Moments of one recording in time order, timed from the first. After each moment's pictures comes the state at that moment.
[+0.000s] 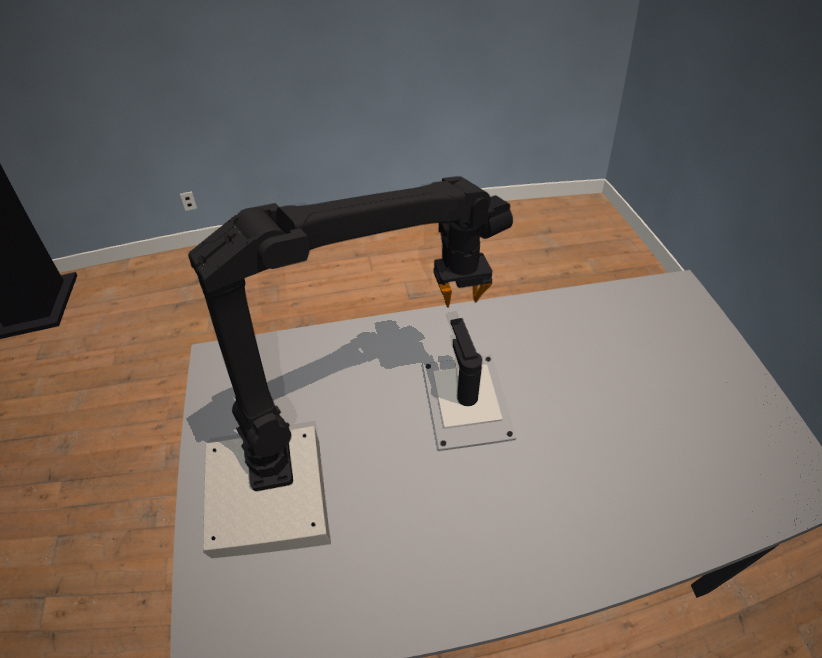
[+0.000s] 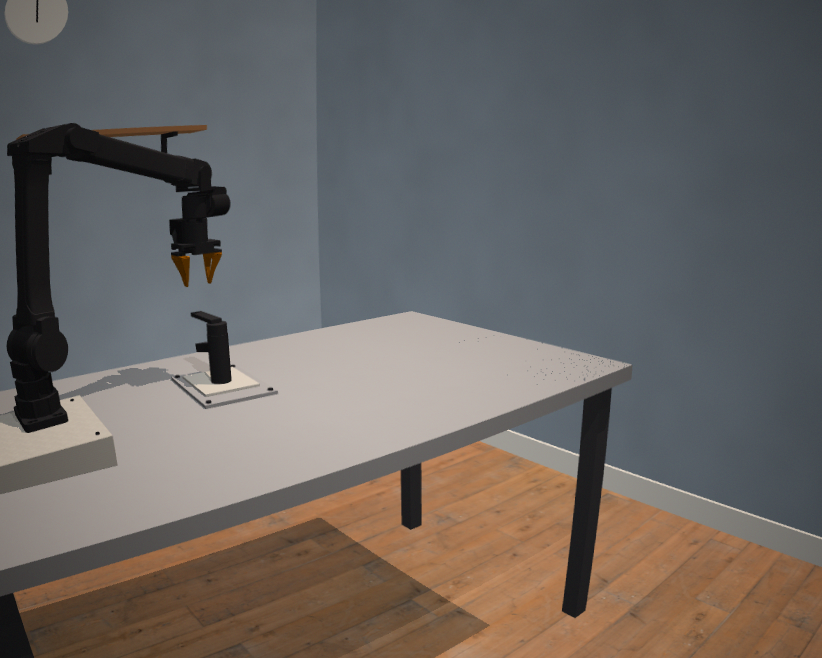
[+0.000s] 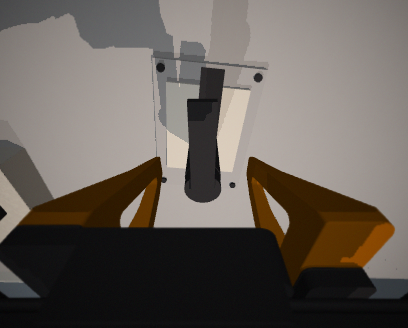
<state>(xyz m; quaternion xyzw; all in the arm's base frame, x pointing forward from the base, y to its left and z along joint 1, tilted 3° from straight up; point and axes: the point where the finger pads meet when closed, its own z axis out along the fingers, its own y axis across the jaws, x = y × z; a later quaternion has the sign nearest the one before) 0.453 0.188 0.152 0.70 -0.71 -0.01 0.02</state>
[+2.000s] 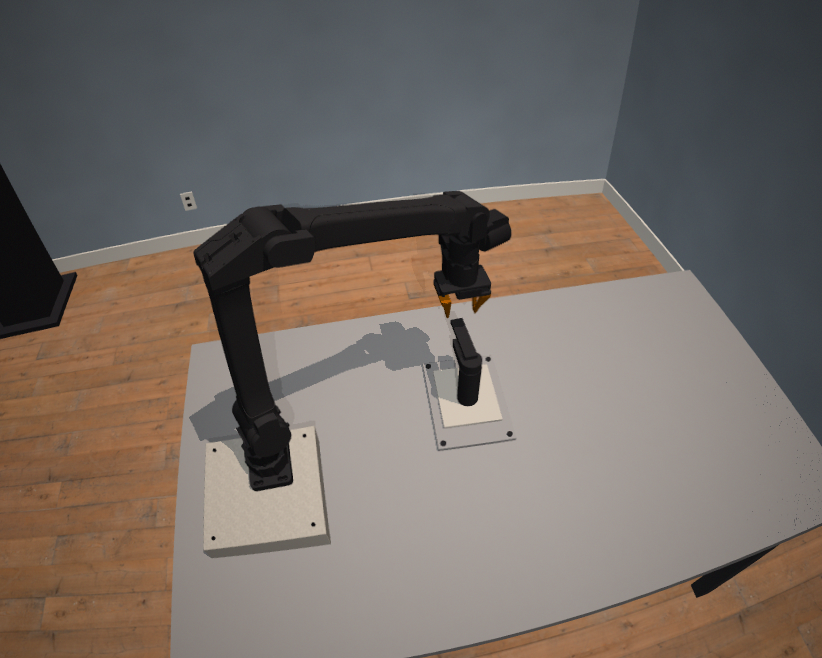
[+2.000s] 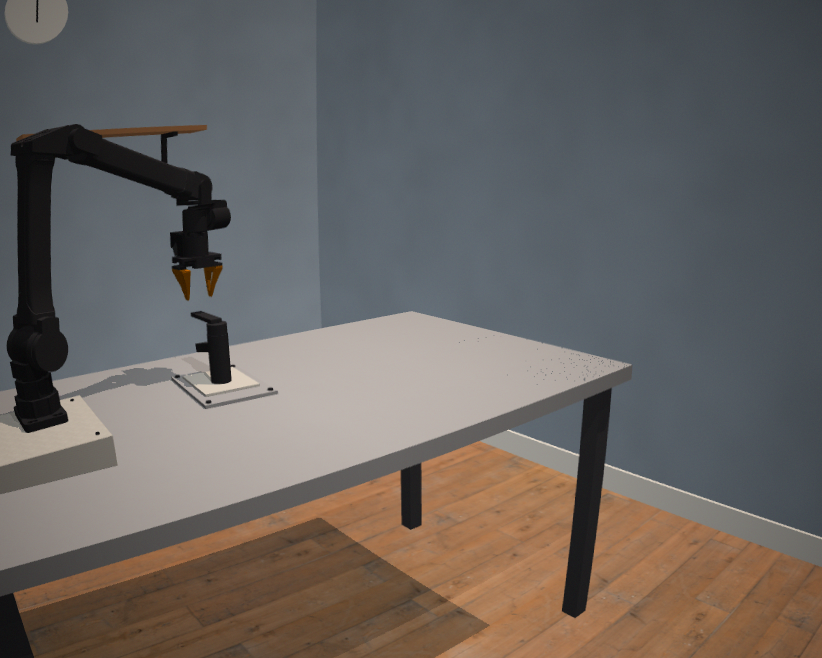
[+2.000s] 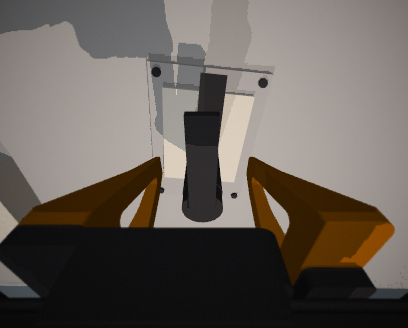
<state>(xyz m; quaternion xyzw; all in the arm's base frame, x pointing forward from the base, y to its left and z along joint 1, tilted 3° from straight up) 0.452 0.188 0.120 0.70 -0.71 -0.01 0.02</state>
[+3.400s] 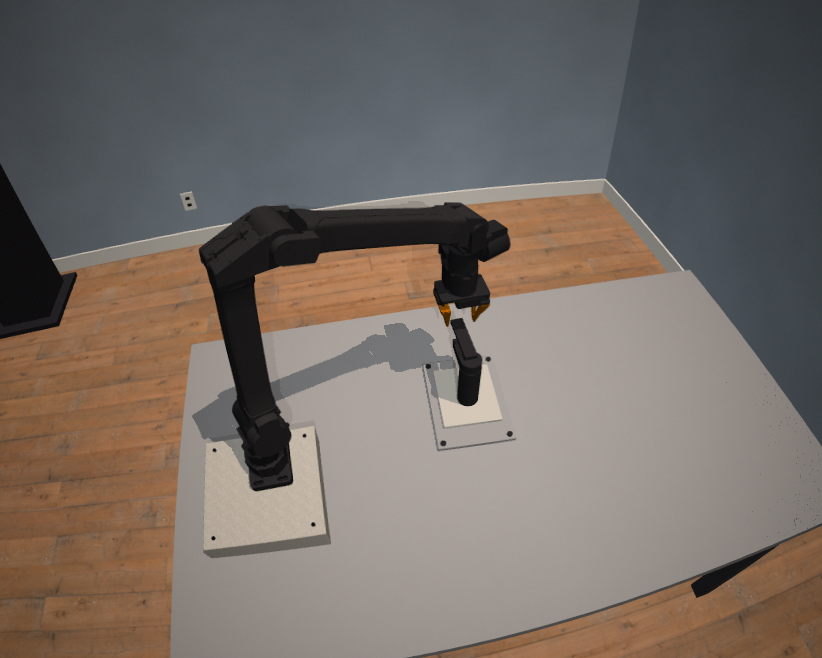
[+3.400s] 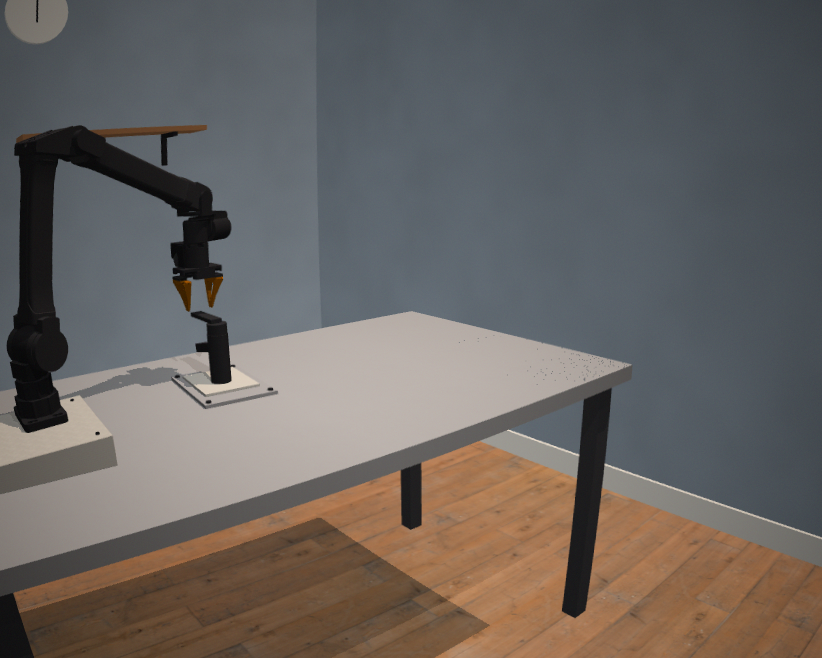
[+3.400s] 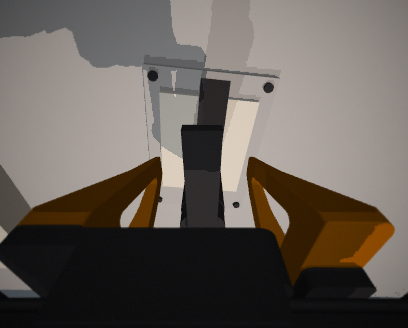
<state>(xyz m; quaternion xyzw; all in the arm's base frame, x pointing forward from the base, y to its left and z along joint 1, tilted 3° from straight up) 0.451 0.187 0.095 0.70 -0.71 -0.01 0.02</state>
